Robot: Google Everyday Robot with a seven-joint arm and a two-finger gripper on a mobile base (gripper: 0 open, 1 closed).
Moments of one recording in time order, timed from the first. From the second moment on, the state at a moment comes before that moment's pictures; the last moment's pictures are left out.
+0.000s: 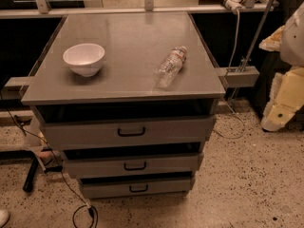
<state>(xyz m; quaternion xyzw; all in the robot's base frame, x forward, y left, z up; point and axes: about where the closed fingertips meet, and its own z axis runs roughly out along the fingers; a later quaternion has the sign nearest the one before) 0.438 -0.217 0.976 -0.60 0.78 -0.03 0.16</state>
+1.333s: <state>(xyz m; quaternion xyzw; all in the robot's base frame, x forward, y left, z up) 0.429 -0.113 0.811 -0.62 0.77 0.06 0.12</state>
